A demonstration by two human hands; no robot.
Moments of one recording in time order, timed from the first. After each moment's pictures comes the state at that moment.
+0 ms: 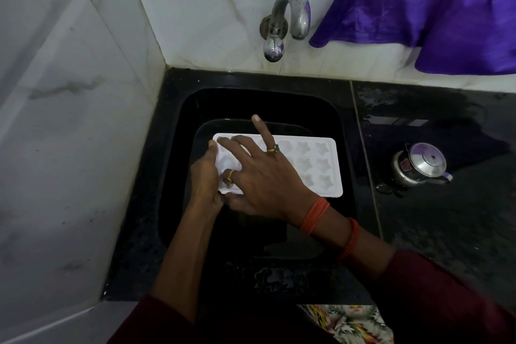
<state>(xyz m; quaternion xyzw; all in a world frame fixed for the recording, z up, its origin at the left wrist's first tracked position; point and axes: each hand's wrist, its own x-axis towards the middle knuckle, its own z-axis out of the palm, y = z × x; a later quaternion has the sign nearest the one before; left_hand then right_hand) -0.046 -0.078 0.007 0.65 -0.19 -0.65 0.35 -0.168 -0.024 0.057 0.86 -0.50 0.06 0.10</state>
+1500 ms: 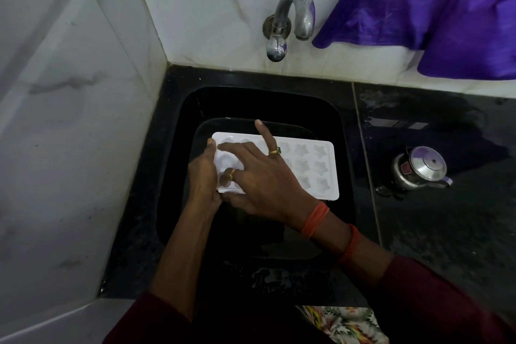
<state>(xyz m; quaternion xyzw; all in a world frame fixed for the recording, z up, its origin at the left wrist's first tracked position) -0.046 -0.082 0.000 0.63 -0.18 -0.65 0.38 -0.168 -0.023 0.049 0.85 -0.52 0.12 0.04</state>
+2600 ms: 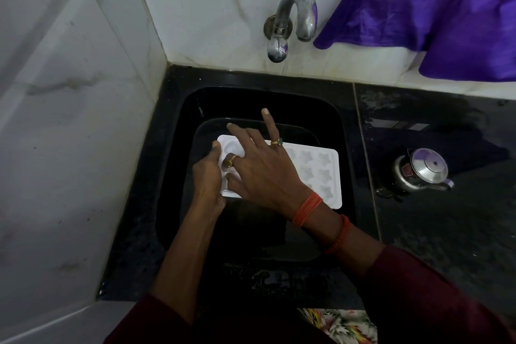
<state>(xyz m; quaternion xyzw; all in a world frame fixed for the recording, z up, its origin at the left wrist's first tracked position) -0.052 -0.076 0.009 0.63 -0.20 -0.66 0.37 -0.165 -0.040 0.054 0.81 -0.58 0.02 0.07</state>
